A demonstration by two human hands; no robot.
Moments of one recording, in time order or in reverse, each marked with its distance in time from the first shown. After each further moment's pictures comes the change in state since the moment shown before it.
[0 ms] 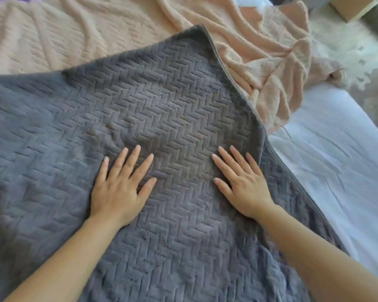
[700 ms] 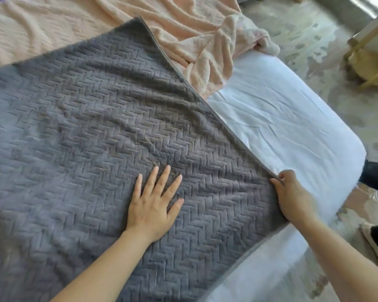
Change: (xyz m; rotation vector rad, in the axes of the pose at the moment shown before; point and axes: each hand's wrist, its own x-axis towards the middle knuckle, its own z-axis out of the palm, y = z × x) left_hand -0.105 0.170 0.028 0.017 -0.055 0.281; right_hand -0.222 0.130 0.037 0.469 0.136 0.858
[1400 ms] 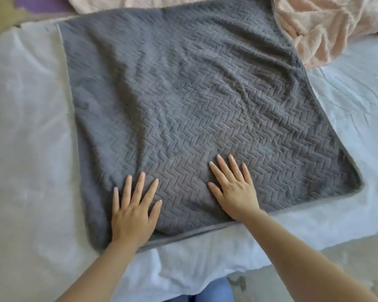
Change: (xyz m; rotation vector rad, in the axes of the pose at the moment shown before) left_hand -0.292 -0.048 0.038 -0.082 0.009 -0.615; right_hand -0.208 -0.131 0.116 -0.320 -0.266 -0.990
